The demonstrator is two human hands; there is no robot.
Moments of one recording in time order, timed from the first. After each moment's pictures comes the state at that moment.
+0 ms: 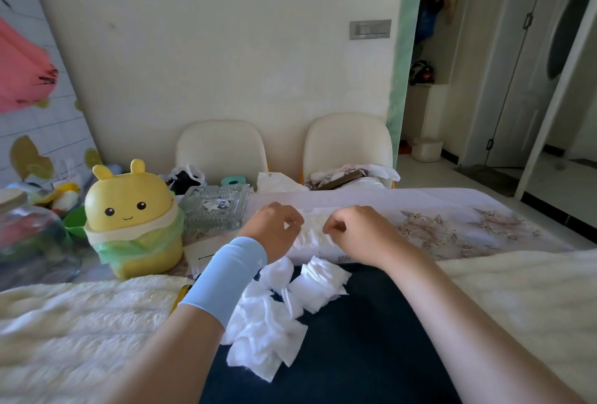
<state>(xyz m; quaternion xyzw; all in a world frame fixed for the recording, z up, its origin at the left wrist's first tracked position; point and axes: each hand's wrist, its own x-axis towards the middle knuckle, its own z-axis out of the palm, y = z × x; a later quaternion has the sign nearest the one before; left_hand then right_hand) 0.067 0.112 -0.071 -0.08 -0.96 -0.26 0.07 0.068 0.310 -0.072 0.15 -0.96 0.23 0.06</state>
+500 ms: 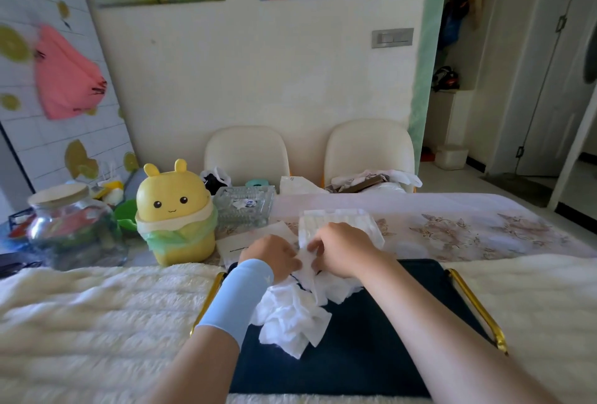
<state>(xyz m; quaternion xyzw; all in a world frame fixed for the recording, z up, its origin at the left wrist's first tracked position) 0.106 0.082 -0.092 0.06 -0.98 -0.19 -0.05 0.090 0.242 -0.081 0.19 -0.97 0.16 -0.02</state>
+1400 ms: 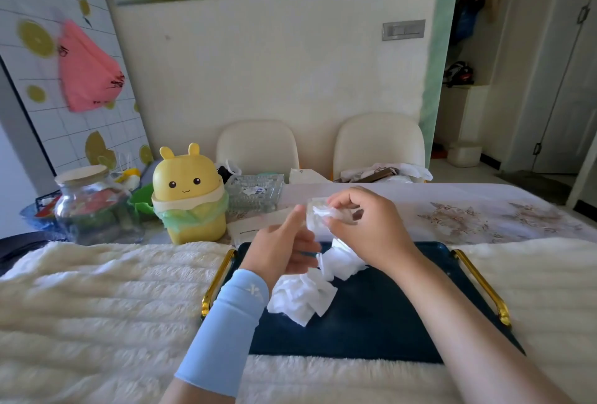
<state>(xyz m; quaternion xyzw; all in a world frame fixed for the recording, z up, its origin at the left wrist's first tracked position) 0.192 0.104 -0.077 0.09 -0.75 -0.65 0.03 0.144 0.269 -0.079 0.23 -0.82 0.50 0.19</state>
